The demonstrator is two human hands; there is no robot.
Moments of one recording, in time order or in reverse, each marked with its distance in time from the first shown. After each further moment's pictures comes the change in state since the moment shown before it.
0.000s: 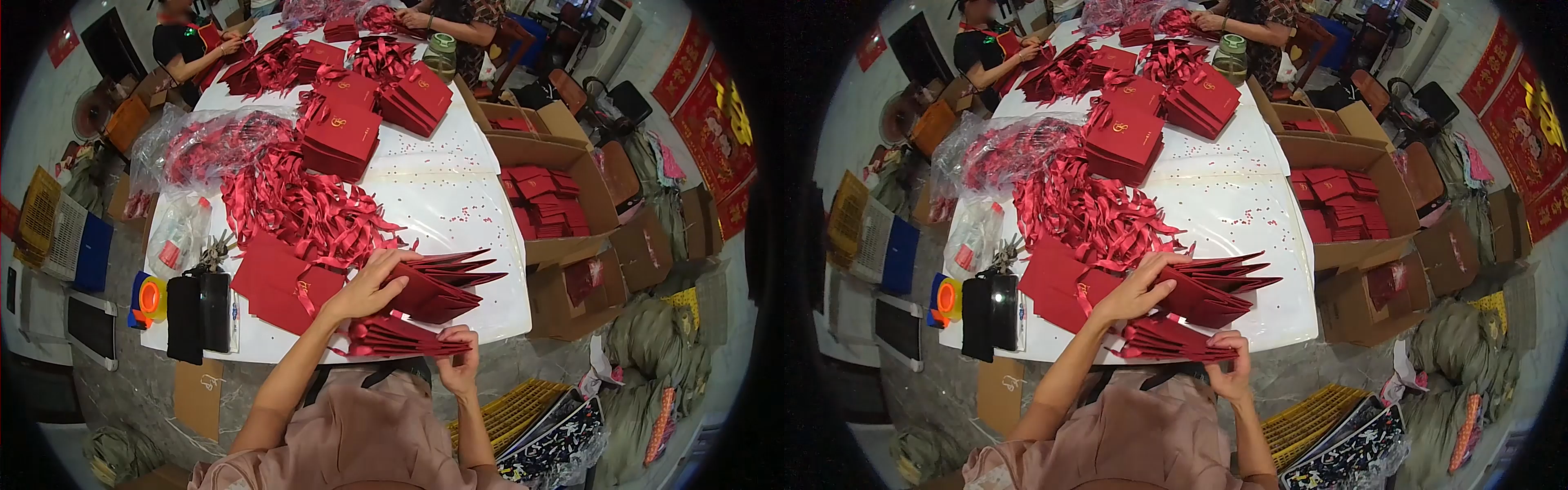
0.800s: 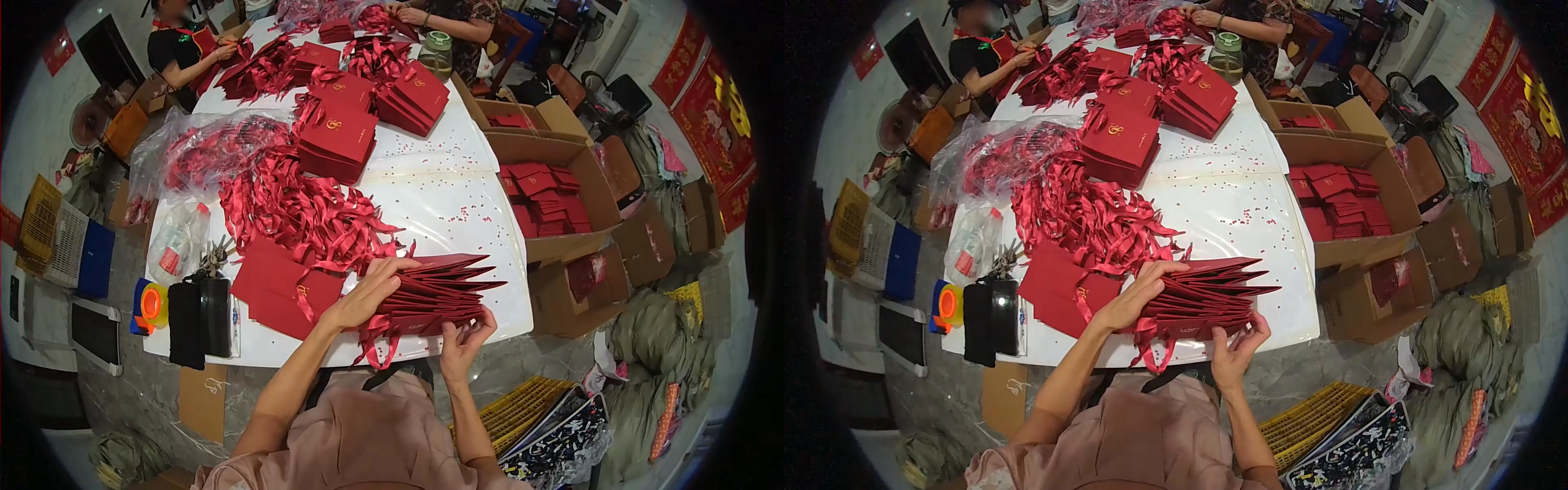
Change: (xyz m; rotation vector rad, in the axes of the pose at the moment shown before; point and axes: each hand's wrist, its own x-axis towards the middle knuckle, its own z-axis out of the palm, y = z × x) left_hand -0.005 0.007 0.001 -0.151 -0.053 -0.100; right_hand 0.023 0.017 0.020 -0.016 0.376 0.032
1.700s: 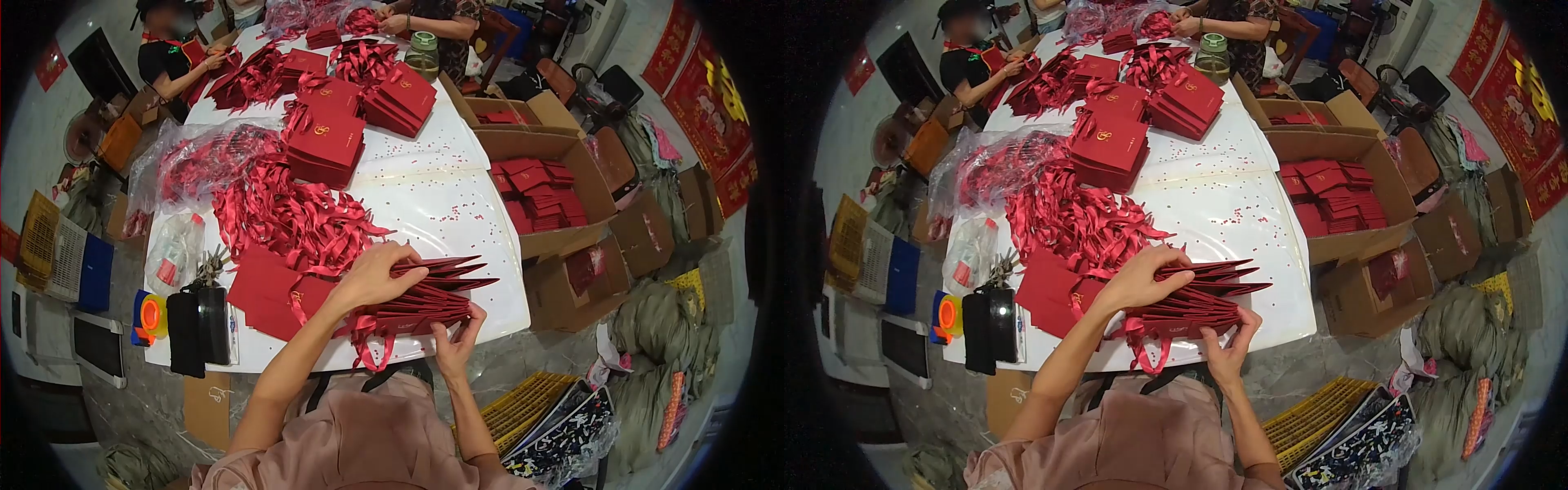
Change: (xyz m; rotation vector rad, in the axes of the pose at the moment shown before) left_hand 0.046 0.017 -0.003 0.341 0.015 -0.005; right_hand 0.002 0.020 -0.013 -0.148 -0.085 -0.023
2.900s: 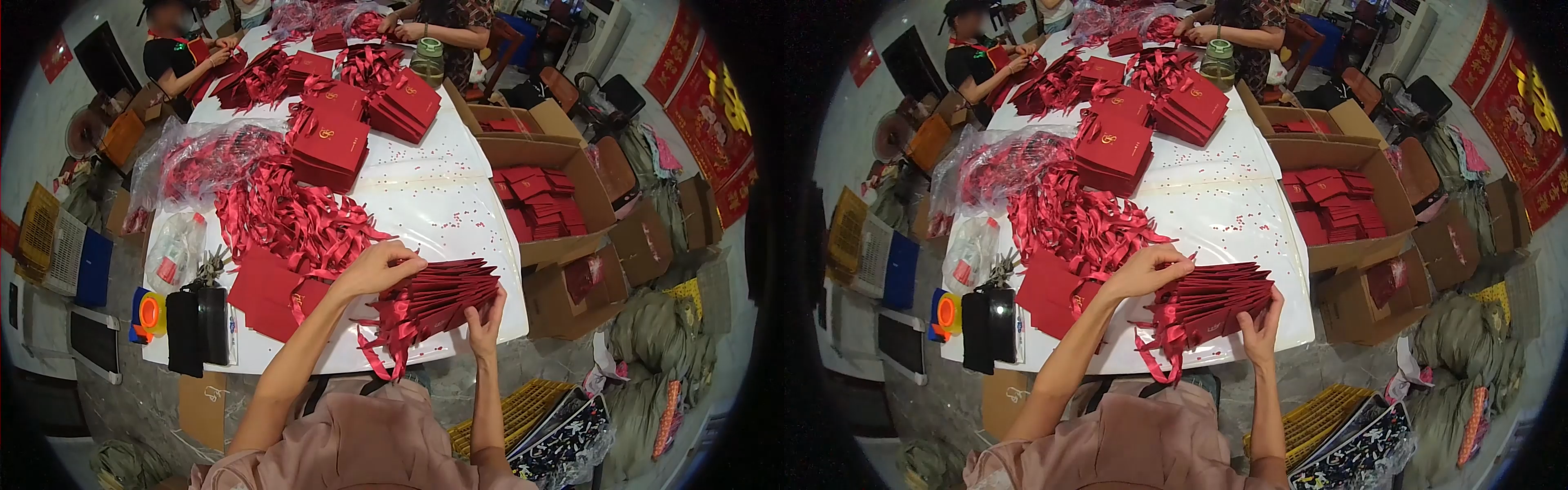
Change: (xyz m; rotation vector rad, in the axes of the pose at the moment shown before) left_hand 0.015 -0.025 0.003 -0.261 0.038 -0.073; right_hand 0.064 -0.001 -0.040 0.152 -0.182 -0.023
